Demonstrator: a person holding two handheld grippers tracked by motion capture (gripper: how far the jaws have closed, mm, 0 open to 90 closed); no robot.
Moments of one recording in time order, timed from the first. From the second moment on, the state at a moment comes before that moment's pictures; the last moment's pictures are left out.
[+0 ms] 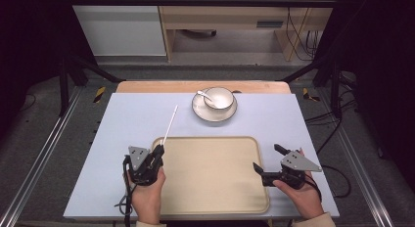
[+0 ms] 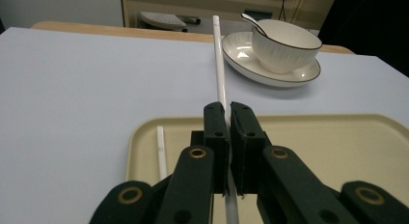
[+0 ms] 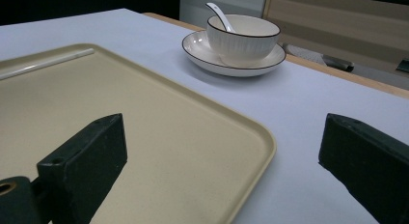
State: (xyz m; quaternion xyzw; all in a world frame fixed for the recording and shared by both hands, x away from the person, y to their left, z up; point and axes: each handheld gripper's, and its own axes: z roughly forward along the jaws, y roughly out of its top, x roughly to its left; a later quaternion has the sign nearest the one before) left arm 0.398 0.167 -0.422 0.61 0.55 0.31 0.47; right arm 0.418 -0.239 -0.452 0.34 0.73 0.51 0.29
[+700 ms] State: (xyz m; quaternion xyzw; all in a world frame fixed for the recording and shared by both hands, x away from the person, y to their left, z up) left arm 0.335 0.162 -0.470 0.60 0.60 0.31 0.43; right arm 0.418 -0.240 -0.453 0.34 0.73 0.51 0.29
